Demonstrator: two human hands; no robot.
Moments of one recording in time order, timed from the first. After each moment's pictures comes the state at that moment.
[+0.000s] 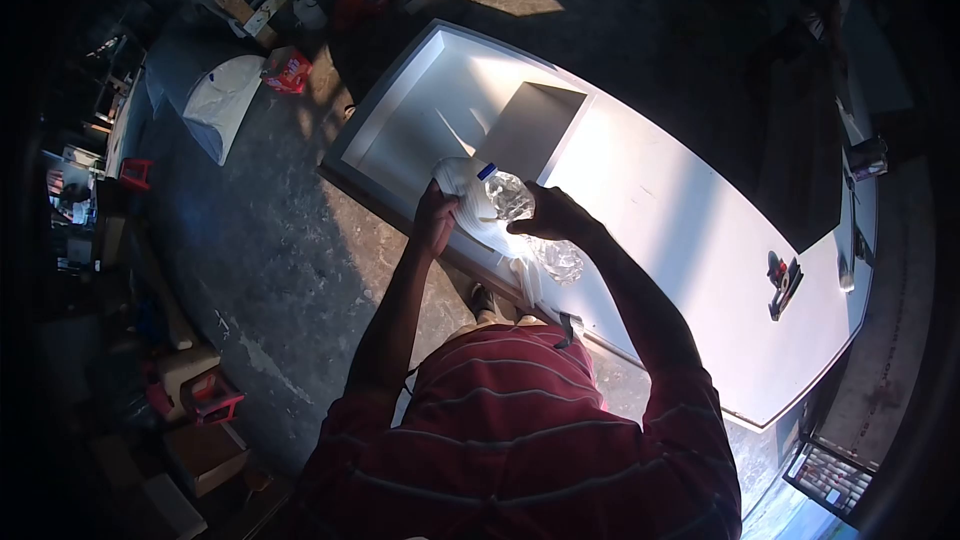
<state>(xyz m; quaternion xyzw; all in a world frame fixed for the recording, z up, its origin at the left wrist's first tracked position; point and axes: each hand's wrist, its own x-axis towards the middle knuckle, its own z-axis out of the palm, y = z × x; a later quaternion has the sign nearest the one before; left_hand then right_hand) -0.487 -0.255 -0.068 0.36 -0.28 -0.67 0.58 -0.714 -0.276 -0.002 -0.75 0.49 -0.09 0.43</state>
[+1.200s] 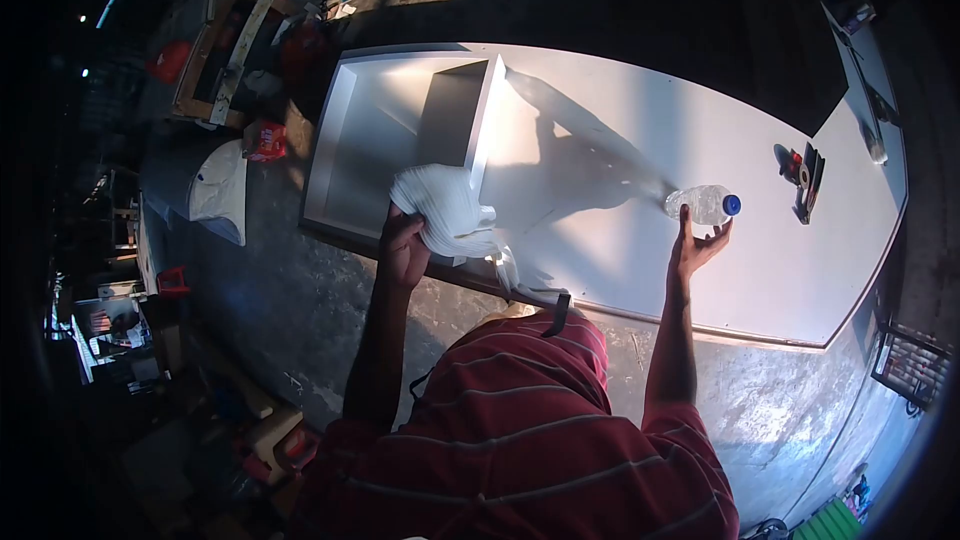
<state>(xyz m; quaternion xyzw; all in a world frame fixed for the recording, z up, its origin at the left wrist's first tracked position) -0.563 -0.235 -0.014 0.29 -0.30 -0.77 0.49 -0.968 -0.103 -0.162 -0.18 0.80 -0.57 -0.05</state>
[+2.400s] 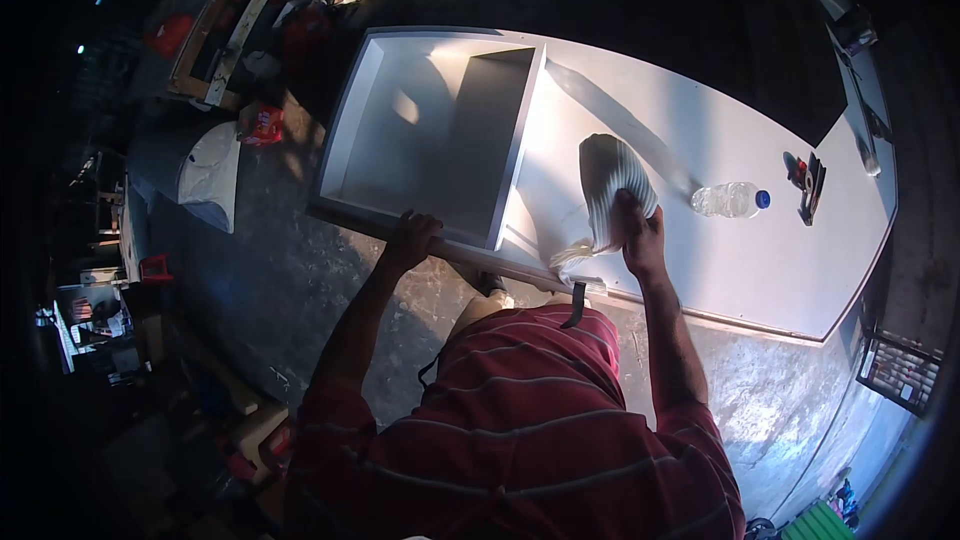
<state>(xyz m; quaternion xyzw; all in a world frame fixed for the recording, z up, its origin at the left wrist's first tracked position) -0.406 -0.257 -0.134 0.34 -0.93 -0.11 0.05 -0.818 -0.146 -0.073 -0.24 0.55 -0.63 0.49</state>
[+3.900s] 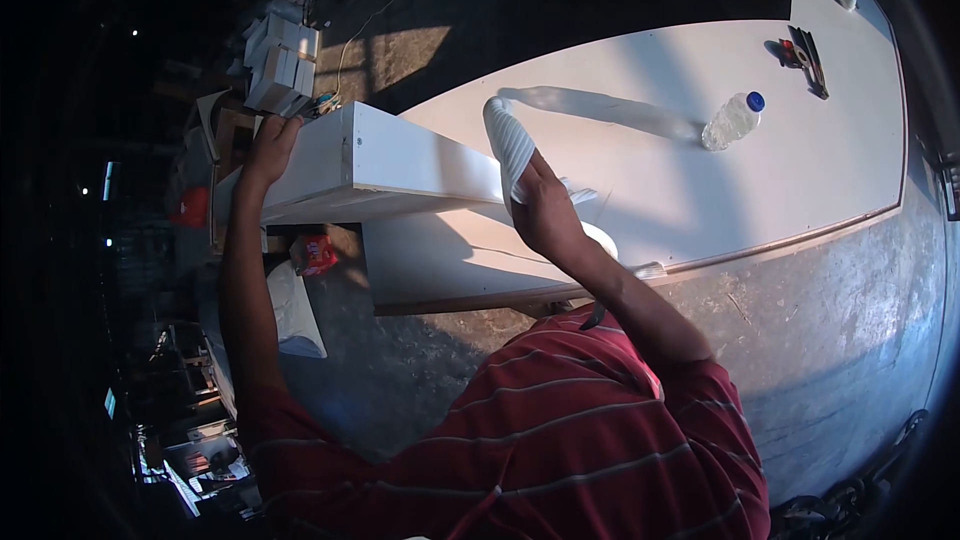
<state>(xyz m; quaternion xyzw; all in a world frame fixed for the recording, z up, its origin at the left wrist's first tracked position) -0.493 -0.508 0.221 0.37 -0.92 -0.10 0.06 -0.703 -0.218 0.033 -0.50 0.61 -0.59 0.18</state>
